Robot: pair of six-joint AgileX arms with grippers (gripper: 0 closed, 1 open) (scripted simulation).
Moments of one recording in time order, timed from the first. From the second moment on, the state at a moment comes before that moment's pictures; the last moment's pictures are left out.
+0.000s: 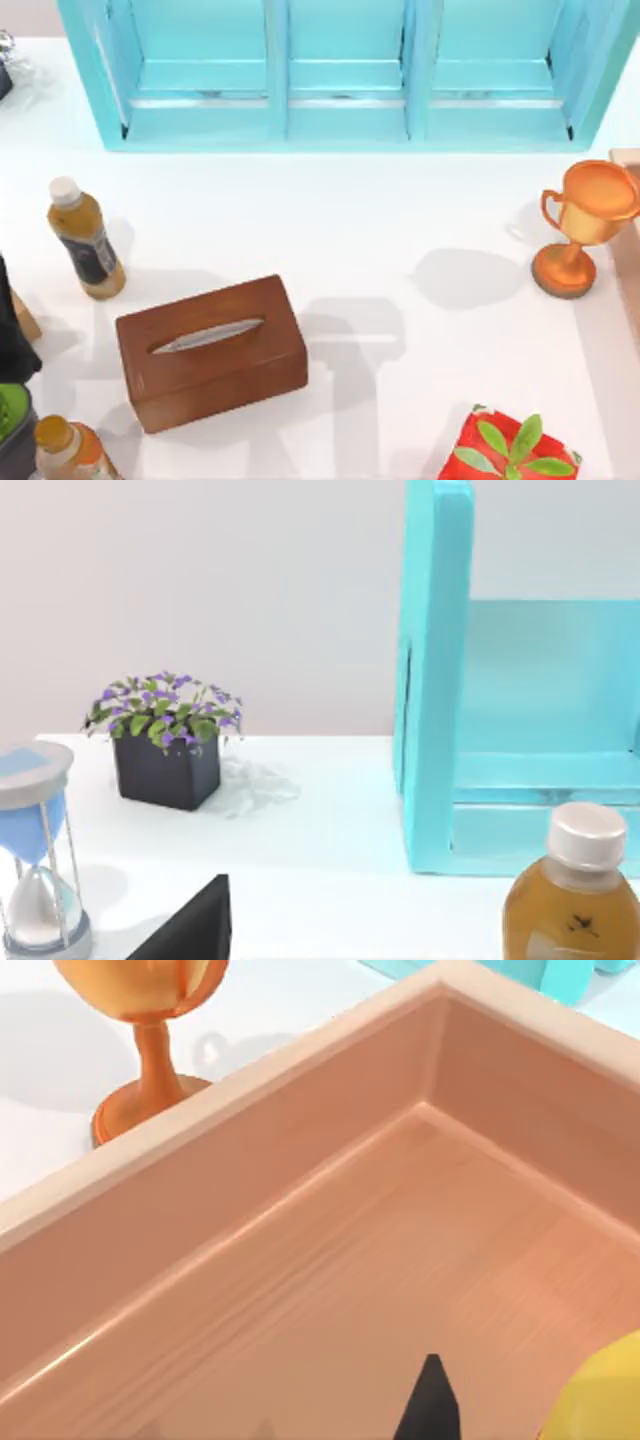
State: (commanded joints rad) left arm 0.00 0.00 0.00 0.00 0.00 0.00; right arm -0.83 1.79 1.00 -0.82 -1.14 -1.65
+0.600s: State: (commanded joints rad) left arm 0.00 0.00 0.00 0.00 0.00 0.00; right arm -0.74 1.80 0.89 -0.53 -1.13 -1.42
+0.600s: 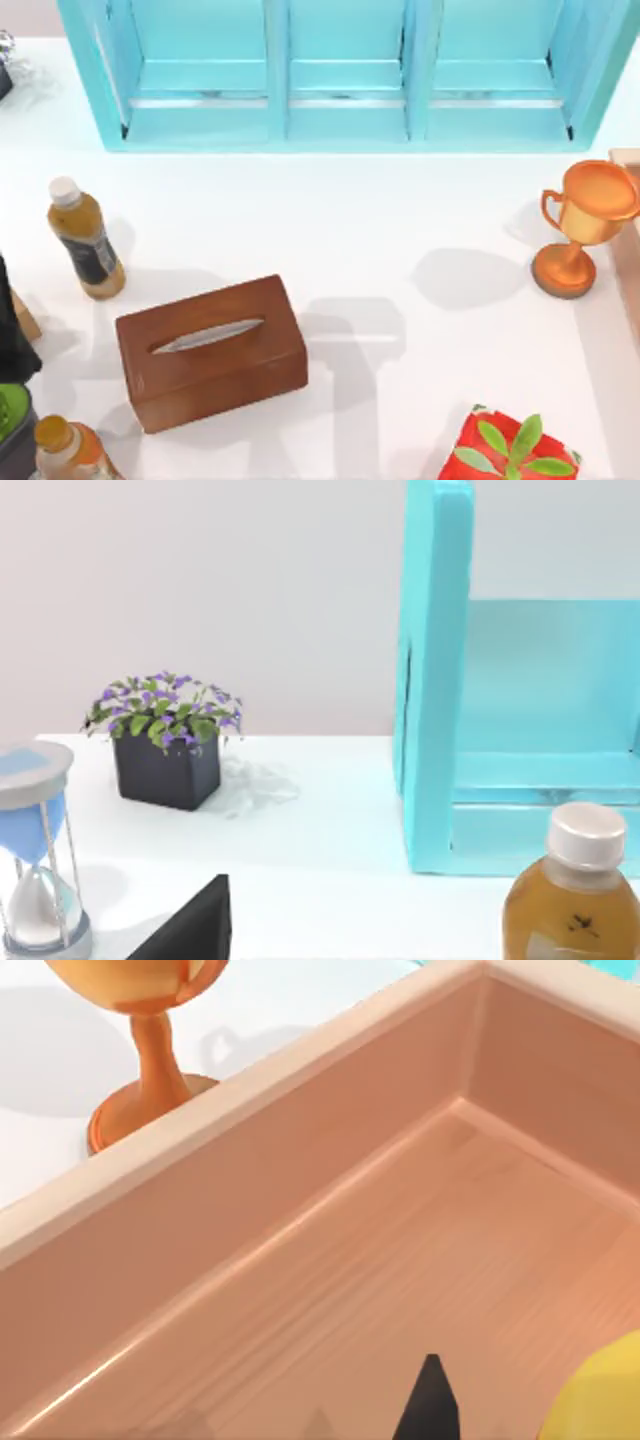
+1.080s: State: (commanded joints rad) left arm 0.00 0.00 0.00 0.00 0.00 0.00; right arm -0.74 1.80 0.89 -0.53 -1.13 -1.42
